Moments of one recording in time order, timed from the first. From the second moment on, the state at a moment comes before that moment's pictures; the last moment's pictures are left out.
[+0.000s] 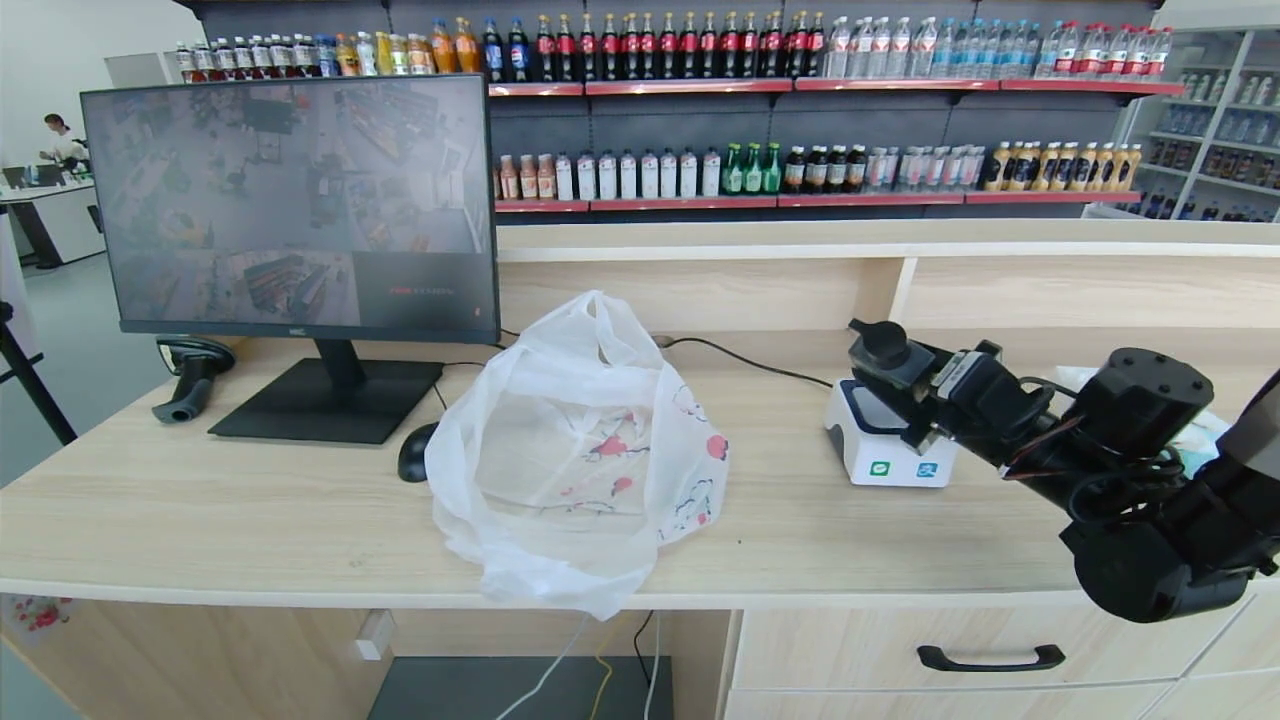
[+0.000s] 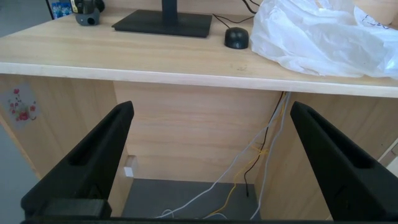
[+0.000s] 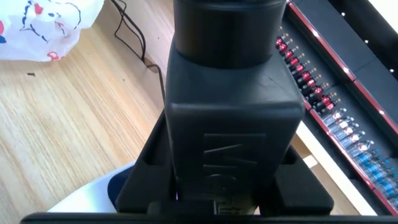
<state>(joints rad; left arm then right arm) 0.00 0.00 0.00 -0.01 0.00 0.02 0.12 2.05 -0.68 -1.57 0.50 -0.78</state>
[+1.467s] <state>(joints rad) 0.00 0.00 0.00 0.00 0.00 0.01 0.34 1.76 -0.49 -1.57 -0.15 -0.03</state>
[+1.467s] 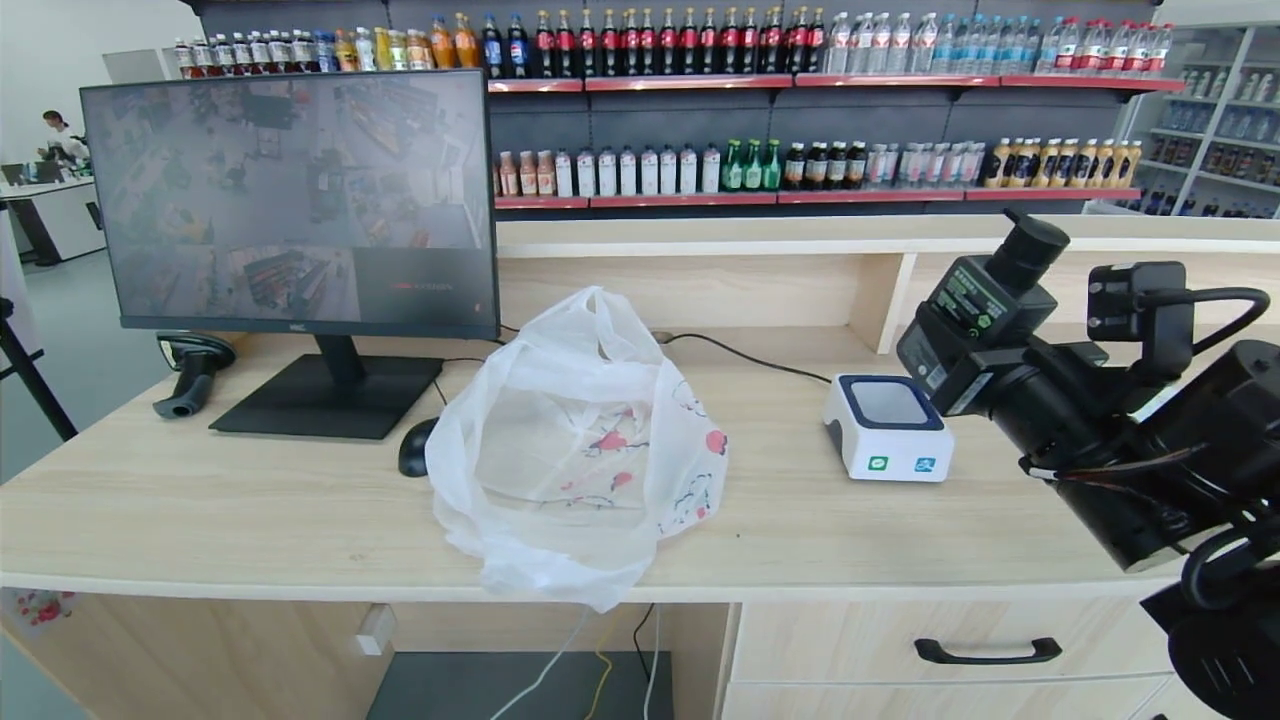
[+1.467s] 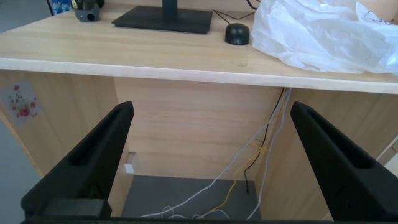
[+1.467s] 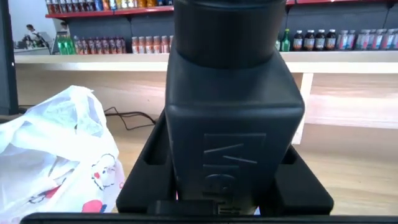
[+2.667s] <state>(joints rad) 0.00 0.00 0.00 0.00 0.00 0.02 0.33 1.75 -0.48 -1.57 -0.14 -0.02</state>
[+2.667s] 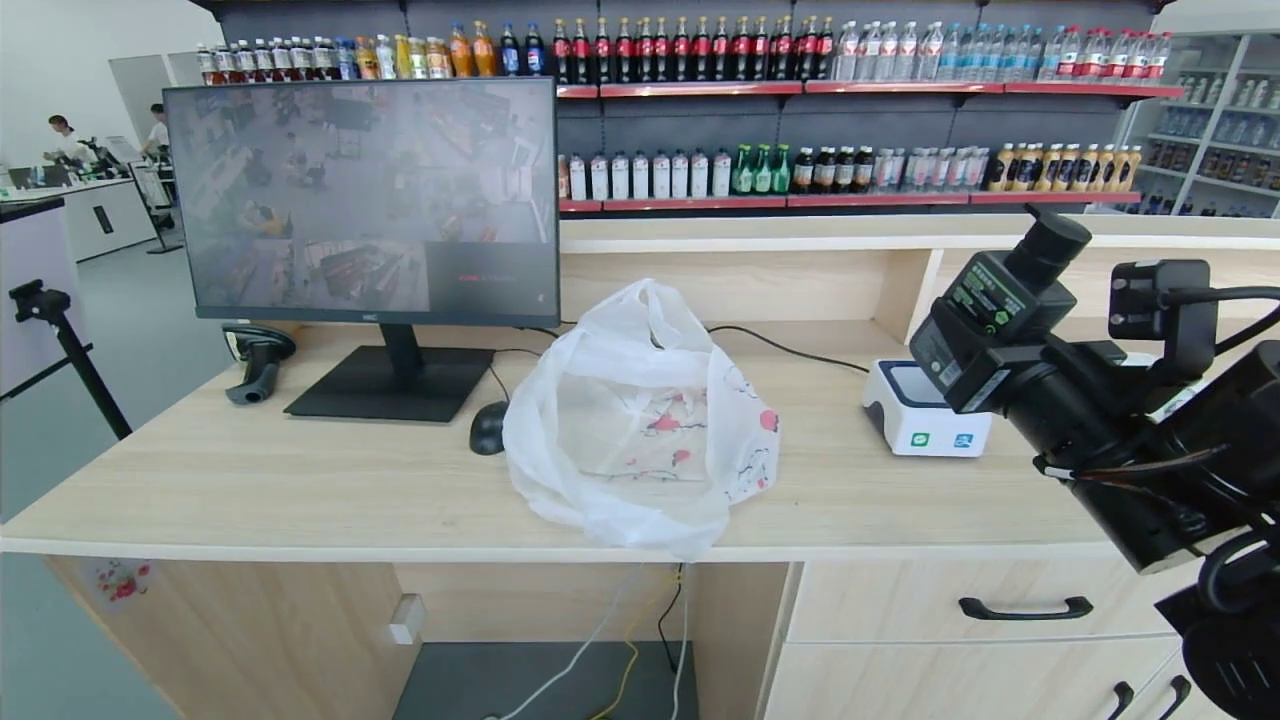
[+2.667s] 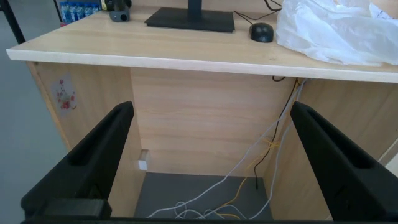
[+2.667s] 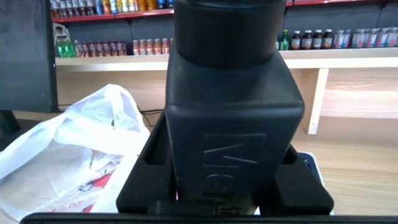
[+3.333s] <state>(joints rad) 0.00 0.00 0.00 0.00 0.00 0.02 0.33 1.74 -0.47 -1.57 -0.14 -0.02</state>
